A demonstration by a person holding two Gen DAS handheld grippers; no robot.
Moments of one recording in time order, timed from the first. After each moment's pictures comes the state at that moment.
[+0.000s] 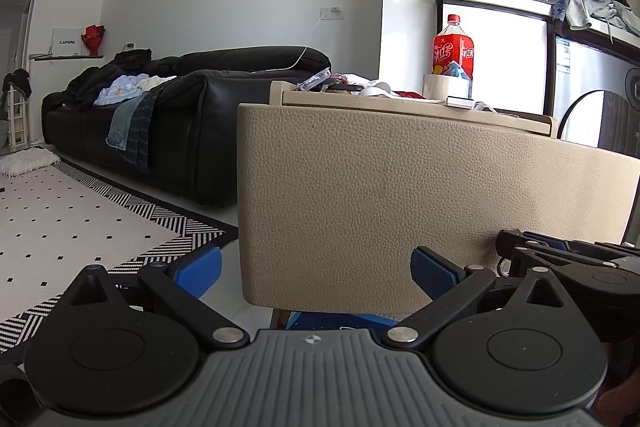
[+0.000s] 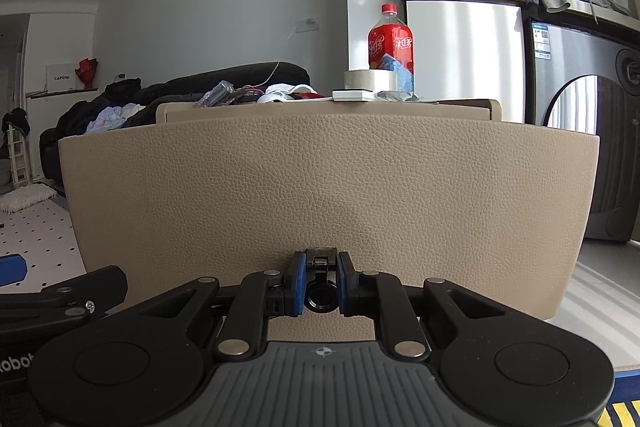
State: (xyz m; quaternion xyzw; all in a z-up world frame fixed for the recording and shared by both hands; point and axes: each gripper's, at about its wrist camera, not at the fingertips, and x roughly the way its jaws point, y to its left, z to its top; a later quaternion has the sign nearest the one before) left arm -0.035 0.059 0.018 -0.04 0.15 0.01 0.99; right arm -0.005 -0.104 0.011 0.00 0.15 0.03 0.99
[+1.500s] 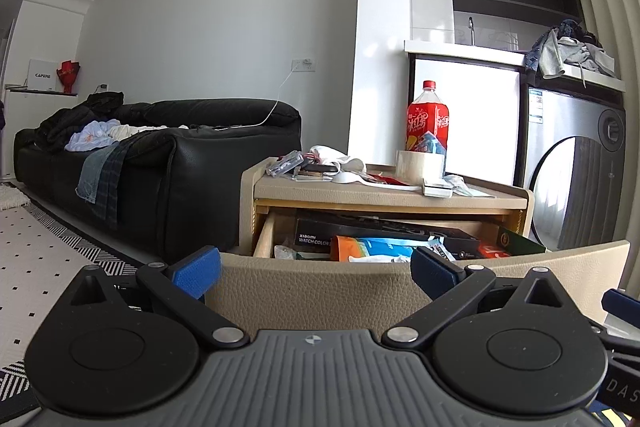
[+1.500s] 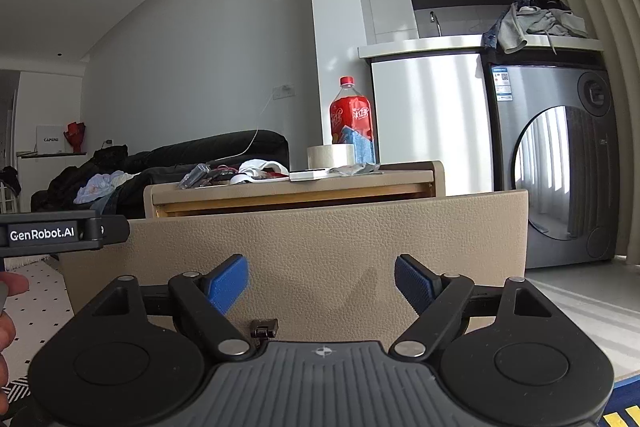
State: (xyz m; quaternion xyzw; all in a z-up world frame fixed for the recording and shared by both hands) left arm -0.007 0.067 0.081 -0.04 0.06 -0.04 1.00; right arm -0.054 -0.141 0.038 0.03 0.04 0.00 1.00
